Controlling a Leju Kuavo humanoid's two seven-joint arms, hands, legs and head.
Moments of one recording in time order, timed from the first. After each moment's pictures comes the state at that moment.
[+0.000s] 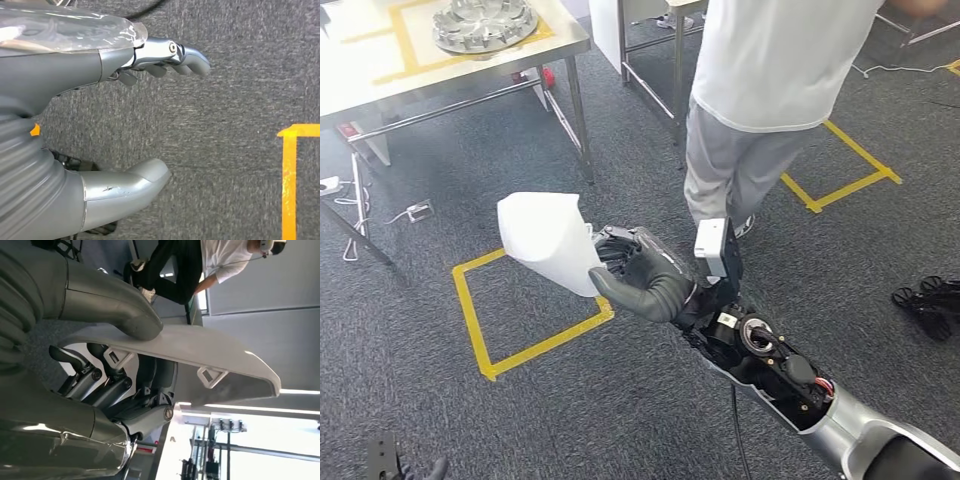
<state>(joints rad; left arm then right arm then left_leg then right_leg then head) -0.42 0.03 1.53 -0.12 -1.26 0.26 -0.44 -0.36 -0.23 0.68 -1.83 -0.41 0.13 -0.17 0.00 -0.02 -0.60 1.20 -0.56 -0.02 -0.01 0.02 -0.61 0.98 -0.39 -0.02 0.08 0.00</state>
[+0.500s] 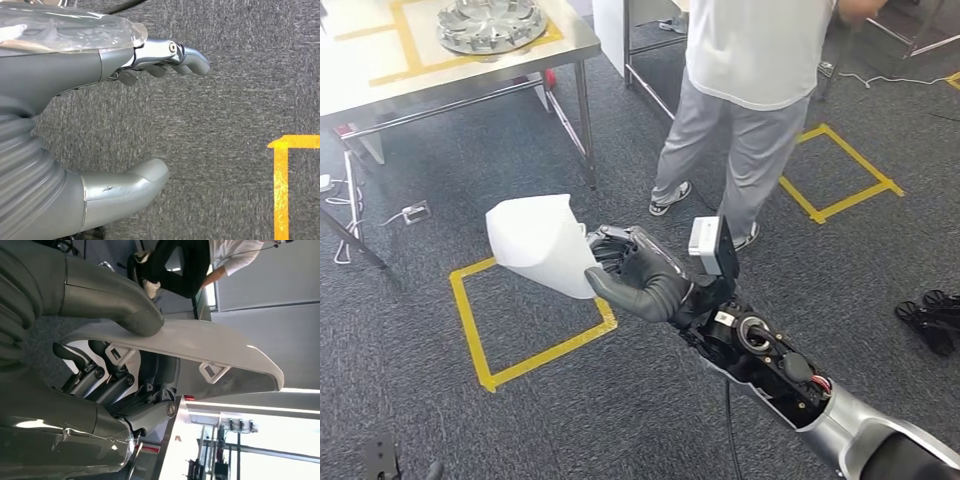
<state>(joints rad) -0.42 0.02 1.53 -0.12 -1.29 0.31 -0.43 -0.38 -0.23 0.69 -1.83 -0.41 0.13 -0.17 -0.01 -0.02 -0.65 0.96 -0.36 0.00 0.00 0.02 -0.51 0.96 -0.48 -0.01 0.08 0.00</state>
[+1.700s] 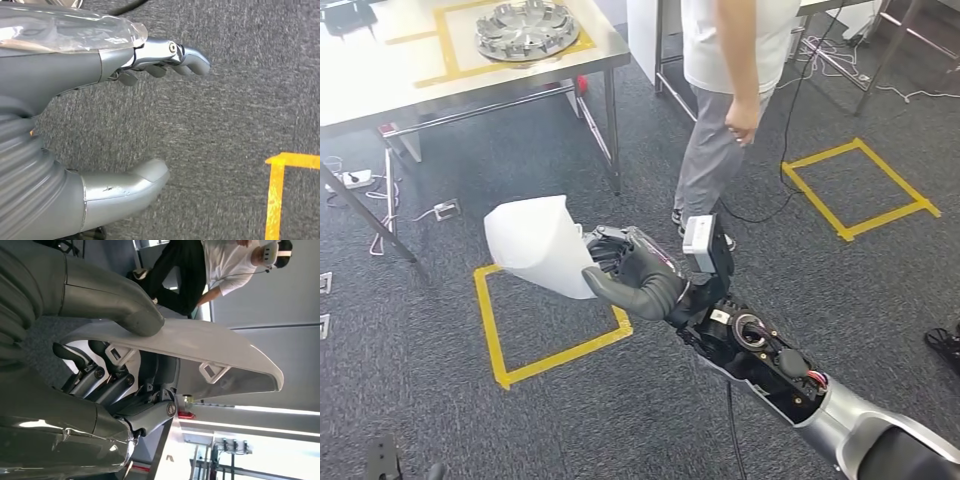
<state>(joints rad) -0.42 0.02 1.53 -0.12 -1.29 0.34 -0.44 -0.39 -0.23 0.70 -1.80 -0.42 0.13 -0.19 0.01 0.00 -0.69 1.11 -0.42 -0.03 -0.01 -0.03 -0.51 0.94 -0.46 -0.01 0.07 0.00</state>
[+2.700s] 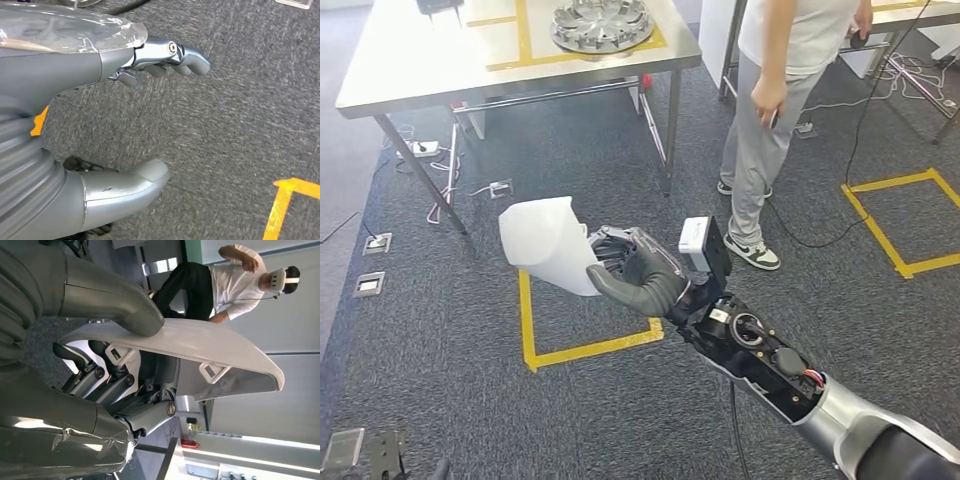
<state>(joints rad) -0.43 0.02 1.53 -0.12 -1.27 0.30 -0.40 -0.39 -0.23 0.70 -1.74 -0.40 0.12 -0.21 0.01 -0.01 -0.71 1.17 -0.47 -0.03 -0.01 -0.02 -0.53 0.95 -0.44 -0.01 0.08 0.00</state>
